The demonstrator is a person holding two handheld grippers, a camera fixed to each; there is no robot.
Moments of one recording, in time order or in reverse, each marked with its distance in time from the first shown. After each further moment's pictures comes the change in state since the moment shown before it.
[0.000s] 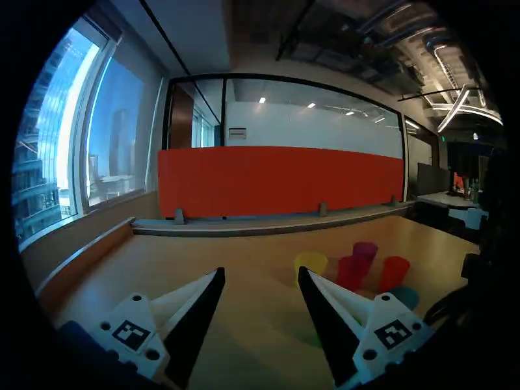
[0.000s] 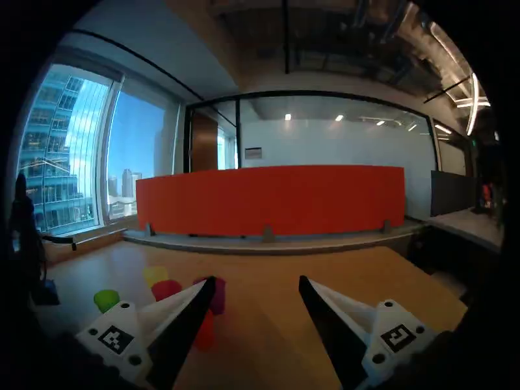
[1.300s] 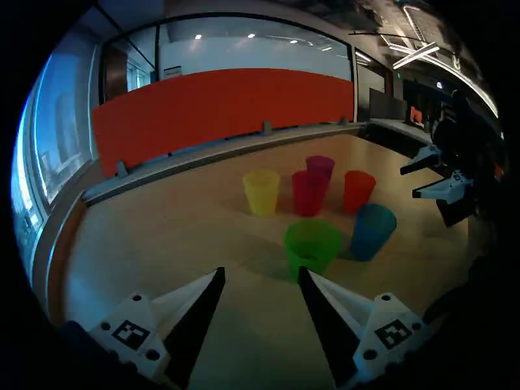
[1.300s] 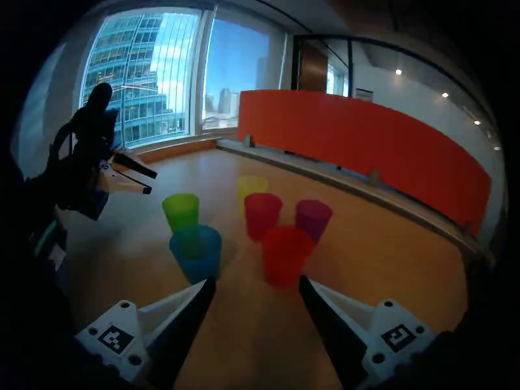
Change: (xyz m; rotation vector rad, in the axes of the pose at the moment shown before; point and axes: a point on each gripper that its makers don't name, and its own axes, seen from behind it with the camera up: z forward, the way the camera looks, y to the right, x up) left arm -0.087 0.040 -0.006 -0.297 -0.394 0.158; right arm -0.107 -0.098 -0.033 0.512 -0.408 -0.245
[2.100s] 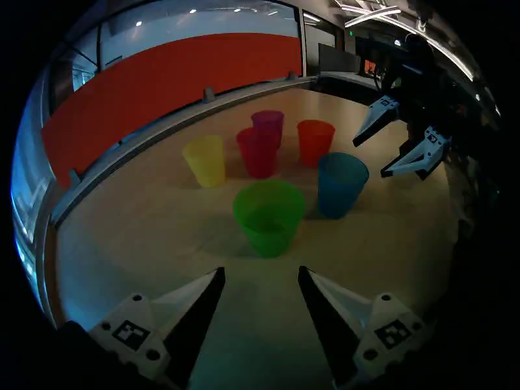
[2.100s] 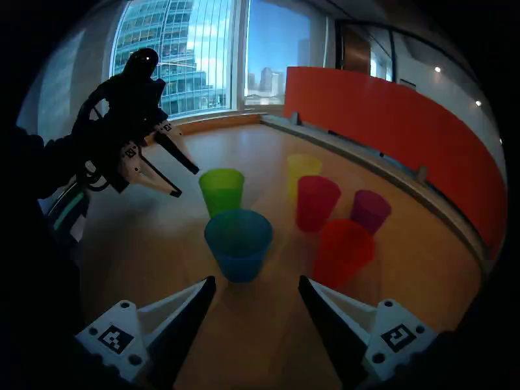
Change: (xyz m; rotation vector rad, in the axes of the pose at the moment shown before) left arm -0.036 0.042 0.021 -0.237 -0.203 0.202; right arm -0.024 -0.054 0.034 0.232 -0.140 -0.102
